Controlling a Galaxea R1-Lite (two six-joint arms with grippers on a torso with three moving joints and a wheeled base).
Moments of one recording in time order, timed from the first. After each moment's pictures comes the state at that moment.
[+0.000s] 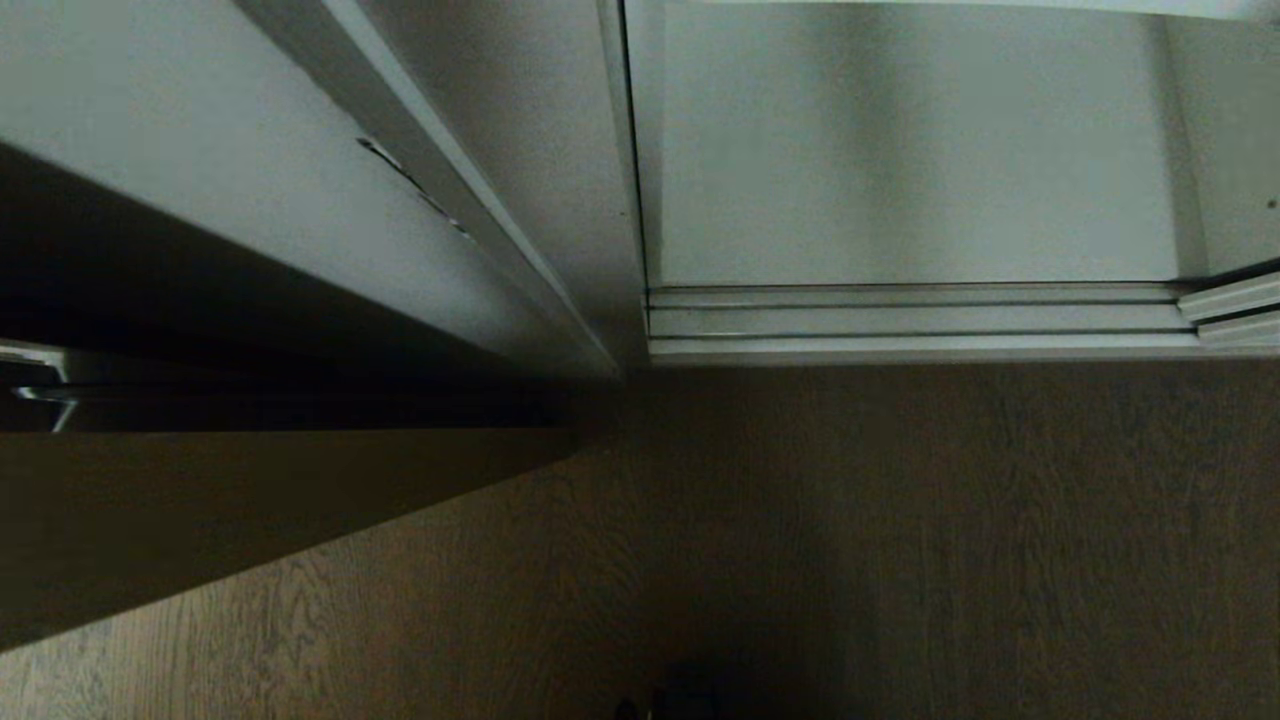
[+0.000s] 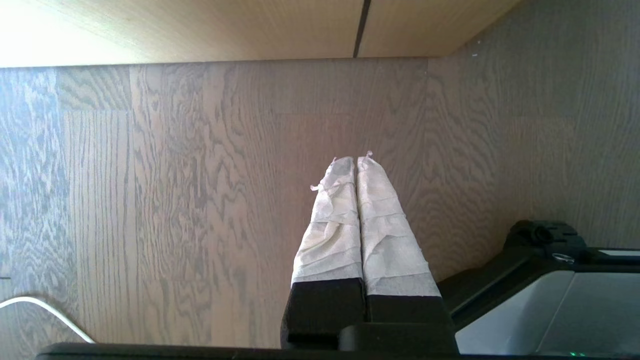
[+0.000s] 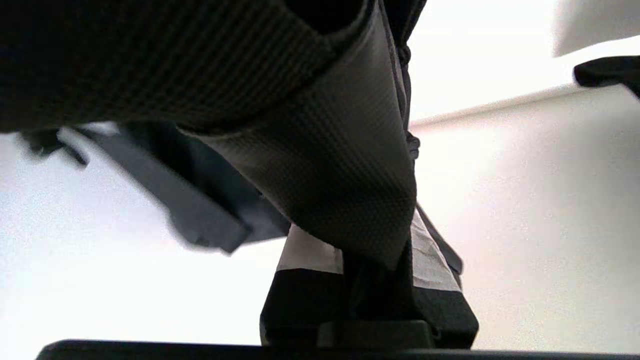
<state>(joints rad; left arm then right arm) 0.00 0.00 -0.02 0.04 0.00 0.00 -0.09 1.25 -1.63 -0.53 -0.16 -1.10</state>
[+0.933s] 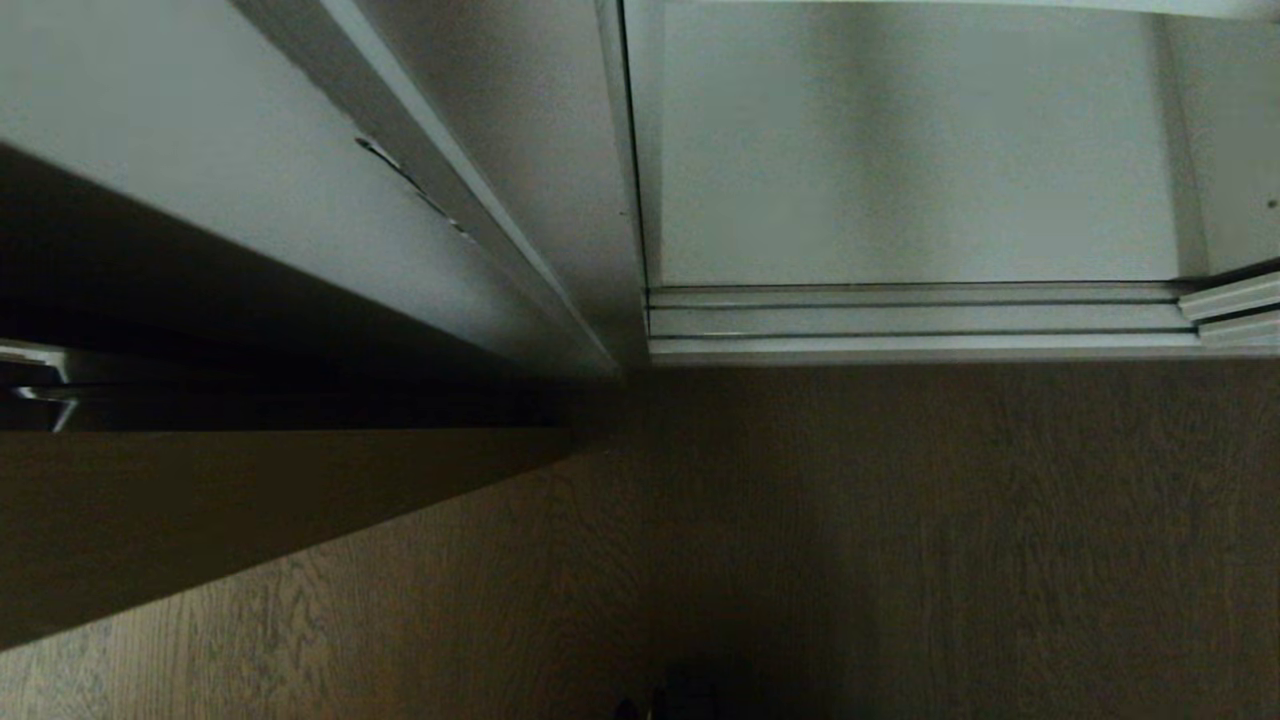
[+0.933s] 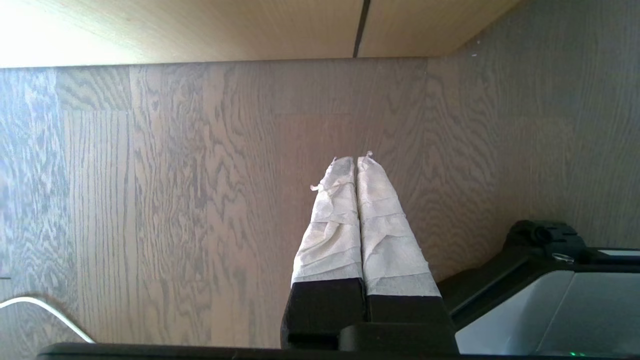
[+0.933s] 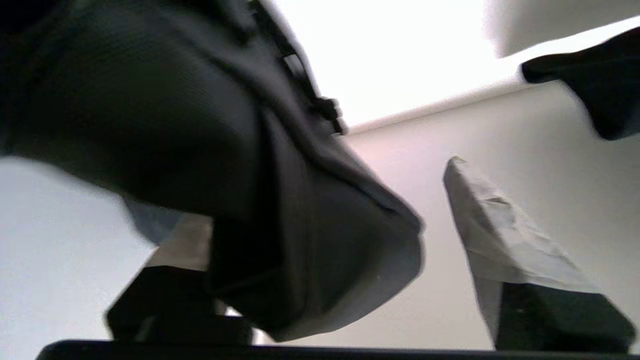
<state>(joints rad) 0.00 0.00 -0.02 0.04 0.00 0.00 -0.10 1.20 -1.62 -0.59 -0.16 -1.10</state>
